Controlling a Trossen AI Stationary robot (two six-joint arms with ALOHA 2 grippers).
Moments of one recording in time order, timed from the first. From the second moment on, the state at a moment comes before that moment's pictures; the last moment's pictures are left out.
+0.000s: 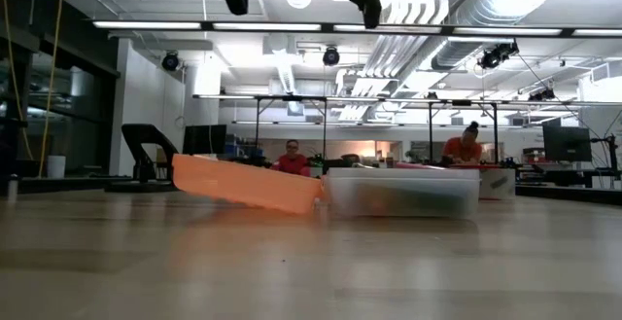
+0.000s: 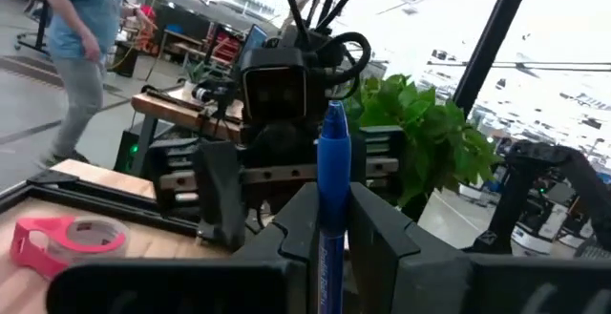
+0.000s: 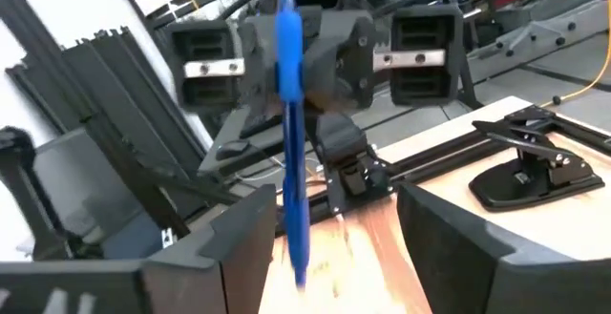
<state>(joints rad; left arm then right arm) 0.23 1.14 0.66 0.64 0.20 -0.37 0.00 1.41 0.90 0.51 0.00 0.39</state>
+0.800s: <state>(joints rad) 0.23 1.33 0.81 0.64 0.20 -0.34 -0.01 1.43 0.93 0.50 -0.09 0.42</state>
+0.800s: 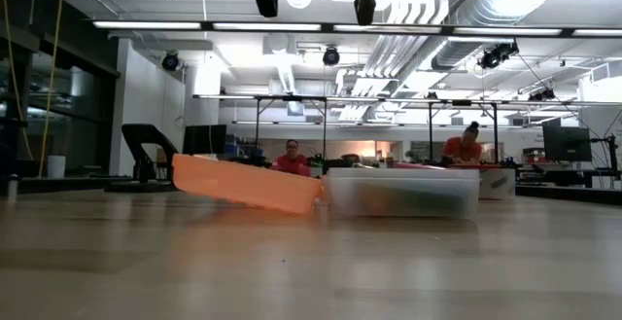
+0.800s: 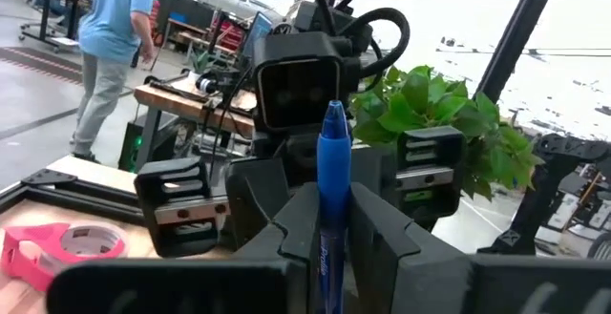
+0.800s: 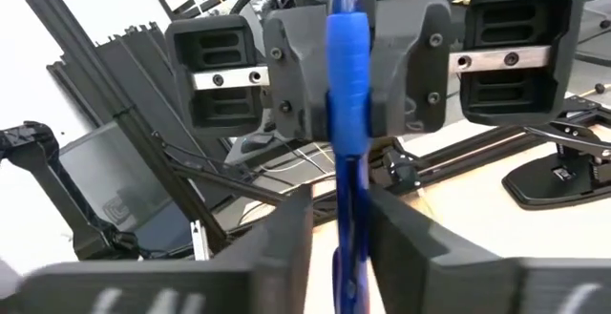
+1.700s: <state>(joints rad) 0.37 1.02 0.81 0.18 0.45 -0.31 -0.05 1.24 0.93 0.16 -0.09 0.28</state>
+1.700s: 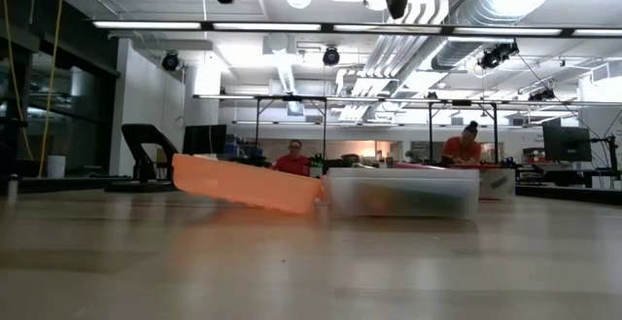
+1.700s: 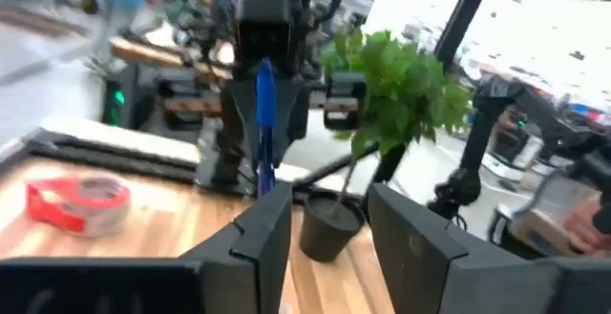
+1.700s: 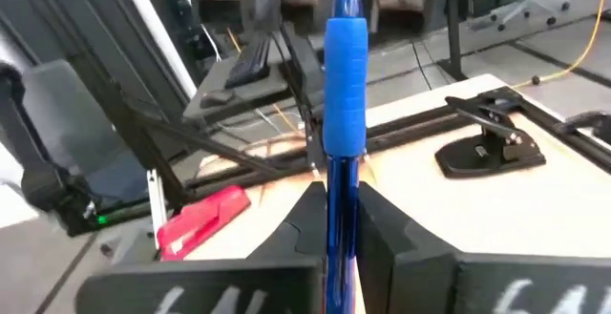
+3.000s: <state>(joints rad) 0.26 0.61 0.67 0.10 0.09 -0.23 0.05 1.37 0.87 -0.03 0.24 0.99</state>
